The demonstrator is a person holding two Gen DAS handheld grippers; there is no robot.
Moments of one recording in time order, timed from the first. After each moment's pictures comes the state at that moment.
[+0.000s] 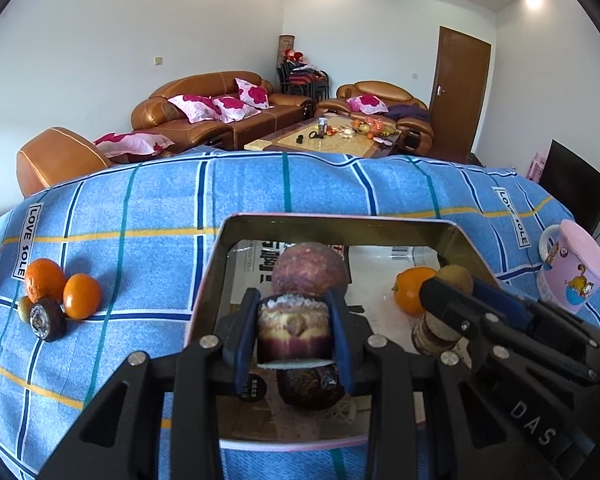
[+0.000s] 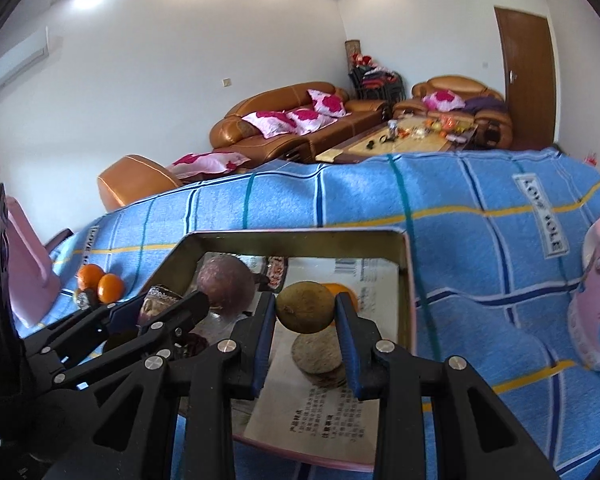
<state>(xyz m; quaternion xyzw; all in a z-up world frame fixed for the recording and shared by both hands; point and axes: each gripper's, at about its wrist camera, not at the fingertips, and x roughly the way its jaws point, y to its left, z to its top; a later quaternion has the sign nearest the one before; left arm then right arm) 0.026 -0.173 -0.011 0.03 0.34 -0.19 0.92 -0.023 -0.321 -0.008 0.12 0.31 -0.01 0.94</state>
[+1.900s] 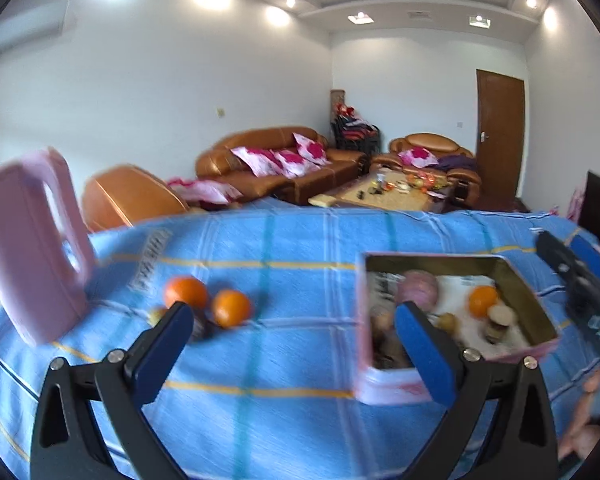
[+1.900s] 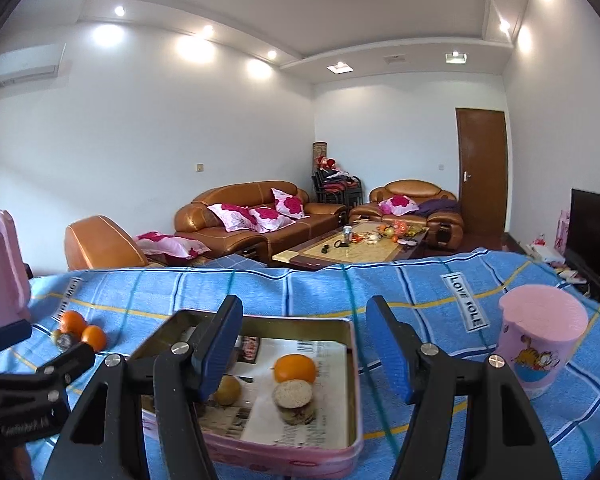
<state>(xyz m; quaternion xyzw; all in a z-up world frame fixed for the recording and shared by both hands) -0.020 -0.076 0.021 0.05 0.22 -0.08 0.97 -0.085 -0.283 0.033 0.04 0.13 -0.12 0.98</state>
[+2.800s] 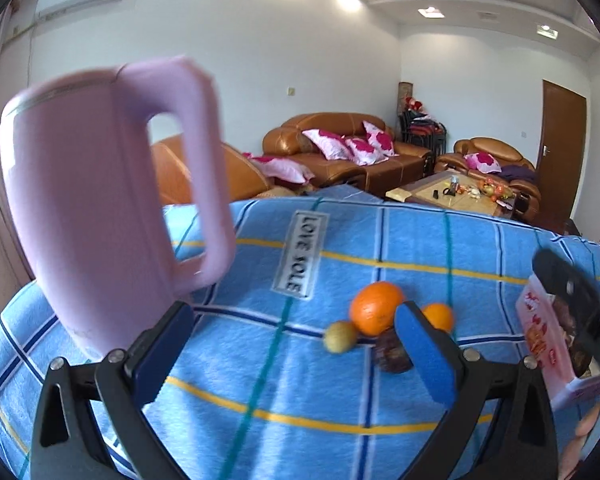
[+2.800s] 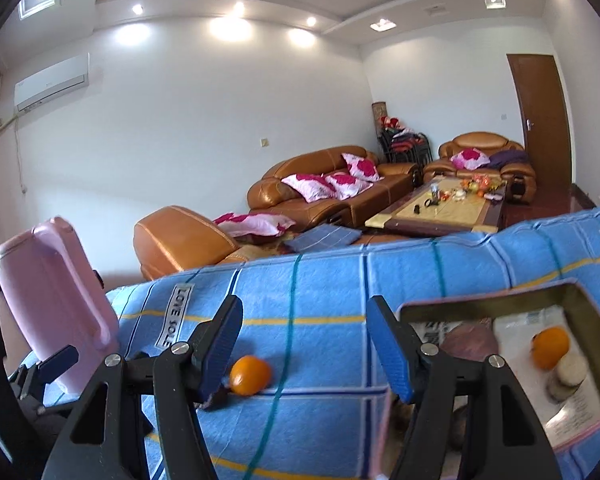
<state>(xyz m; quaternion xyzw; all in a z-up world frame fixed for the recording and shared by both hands) 0.042 0.068 0.001 -0.01 0.26 0.02 0.96 0.018 -0.135 0.009 0.10 0.19 0.01 0.98</state>
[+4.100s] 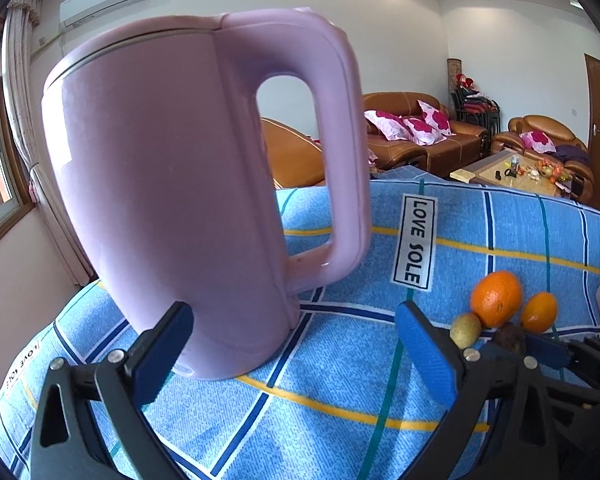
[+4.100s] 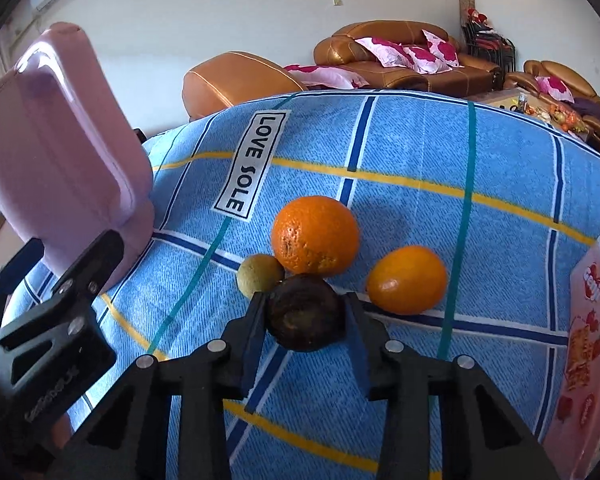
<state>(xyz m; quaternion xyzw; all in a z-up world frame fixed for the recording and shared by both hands) 0.071 0.105 -0.012 0.04 0.29 0.12 0.95 0.087 -0.050 -0.041 0.03 0.42 0.13 0.90</state>
